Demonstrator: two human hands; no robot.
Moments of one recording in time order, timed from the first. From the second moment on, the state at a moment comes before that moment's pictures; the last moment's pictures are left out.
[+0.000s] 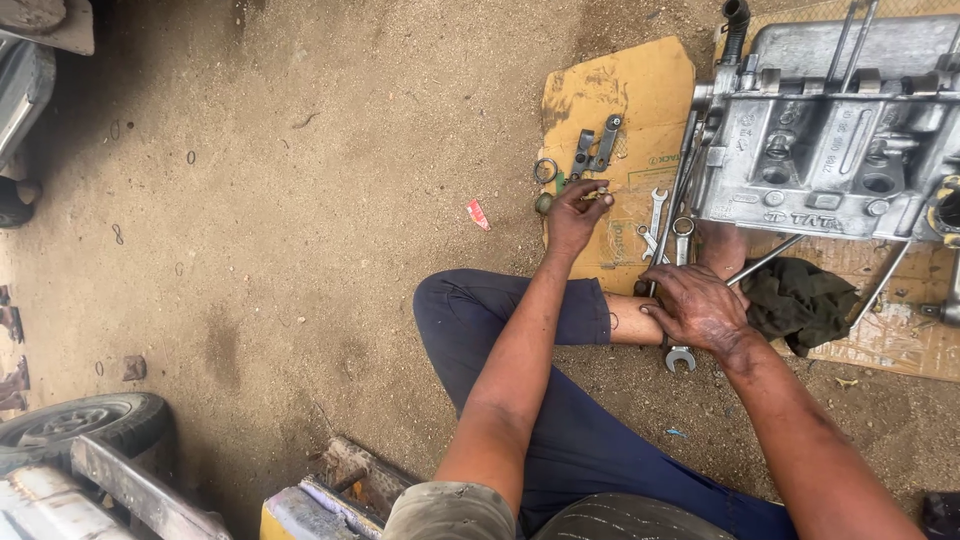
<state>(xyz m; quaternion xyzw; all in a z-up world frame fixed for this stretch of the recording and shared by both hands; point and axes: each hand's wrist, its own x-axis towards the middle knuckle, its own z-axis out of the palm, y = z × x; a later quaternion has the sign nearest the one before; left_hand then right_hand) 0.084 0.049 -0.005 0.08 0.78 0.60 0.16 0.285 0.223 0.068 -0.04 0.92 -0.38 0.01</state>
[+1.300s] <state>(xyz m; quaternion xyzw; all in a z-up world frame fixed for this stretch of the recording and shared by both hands) 0.057 -0.003 0.004 0.01 0.95 0.26 0.18 0.284 0.222 0.063 -0.05 0.93 -0.37 0.00</state>
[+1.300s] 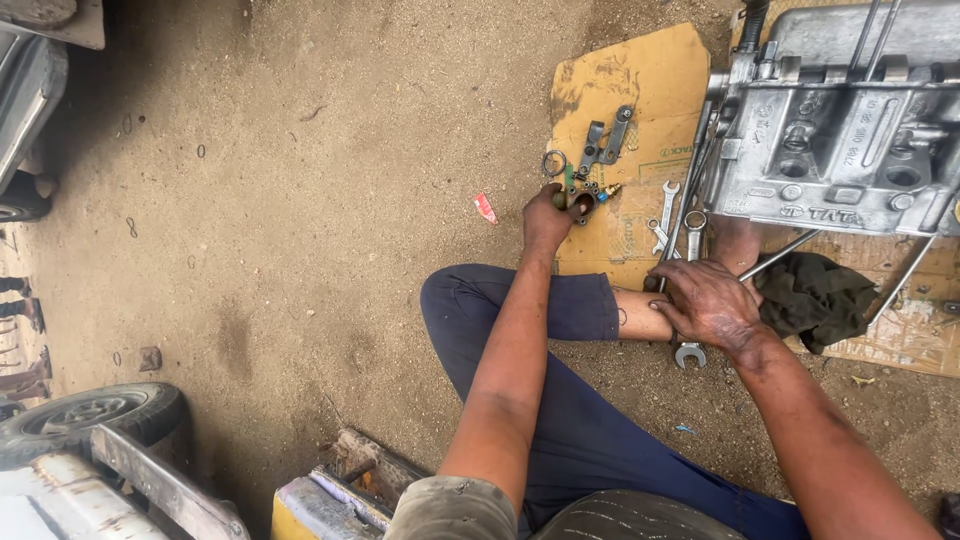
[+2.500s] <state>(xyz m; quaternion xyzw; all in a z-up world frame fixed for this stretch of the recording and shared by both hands) 0.009 0.019 0.007 0.11 0.98 0.15 0.06 0.286 0.225 0.061 -0.05 0.92 -0.39 -0.02</state>
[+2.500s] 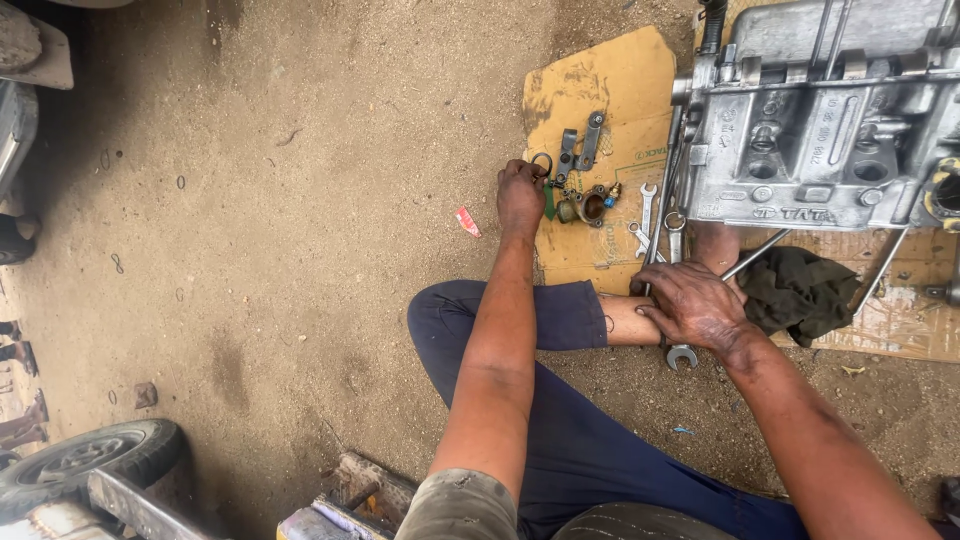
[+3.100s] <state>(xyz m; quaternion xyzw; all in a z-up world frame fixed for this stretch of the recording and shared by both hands) 0.099 0.048 0.079 0.17 0.90 0.39 0.09 0.286 0.230 0.079 -0.05 0.91 -0.42 -0.02</state>
